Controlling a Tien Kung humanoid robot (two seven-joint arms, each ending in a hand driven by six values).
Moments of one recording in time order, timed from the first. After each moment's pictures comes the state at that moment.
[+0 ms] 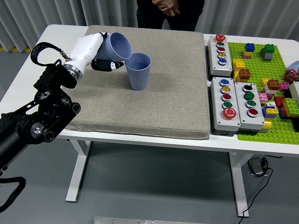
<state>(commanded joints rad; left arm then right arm) -0.71 0.23 -0.97 -1.01 2.01 0.16 0.14 0.18 -0.10 1.82 0.19 -1.69 -0.06 -0.21</state>
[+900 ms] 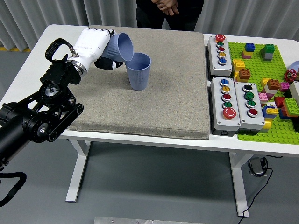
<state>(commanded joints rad) -0.76 0.24 -0.90 -1.00 2.24 0.17 0.18 0.18 -0.10 1.83 0.19 -1.69 -0.07 -0.21</state>
